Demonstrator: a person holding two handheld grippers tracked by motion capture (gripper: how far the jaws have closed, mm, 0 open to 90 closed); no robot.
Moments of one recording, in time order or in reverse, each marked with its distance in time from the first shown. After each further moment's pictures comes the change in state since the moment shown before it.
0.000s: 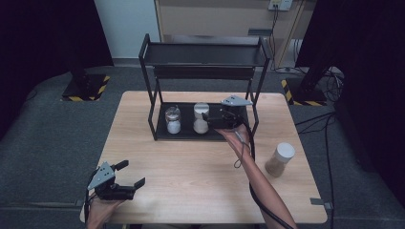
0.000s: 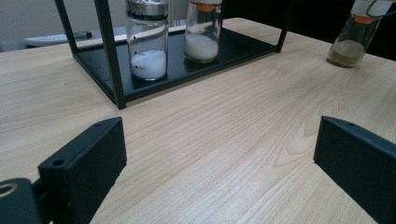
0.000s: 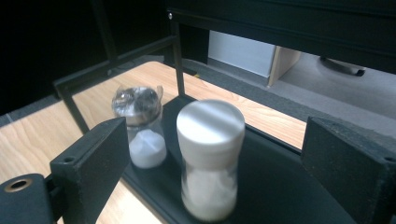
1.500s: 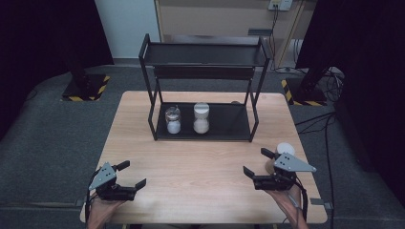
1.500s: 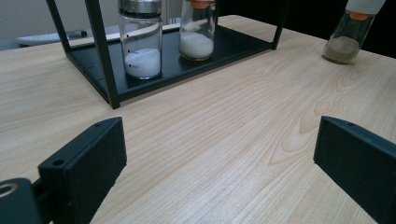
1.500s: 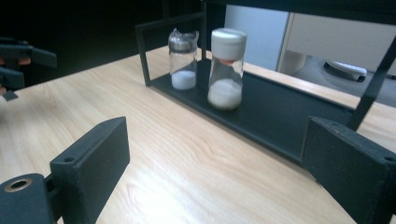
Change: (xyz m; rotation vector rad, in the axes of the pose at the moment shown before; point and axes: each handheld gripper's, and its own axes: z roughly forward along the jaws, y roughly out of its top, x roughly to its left) left arm 0.000 0.001 0.002 0.009 -0.018 0.009; right arm 0.011 -0.112 -0.187 -0.062 0.049 -0.026
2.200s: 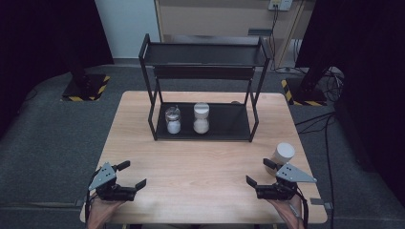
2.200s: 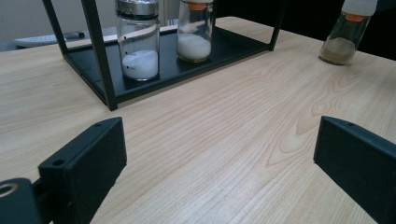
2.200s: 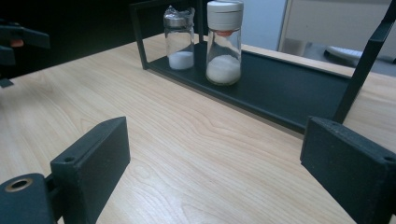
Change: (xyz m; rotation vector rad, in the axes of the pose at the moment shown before) left arm 0.001 -0.001 0.000 -0.007 -0.011 0.000; right arm 0.000 -0.033 -0.003 0.010 -0.010 0.031
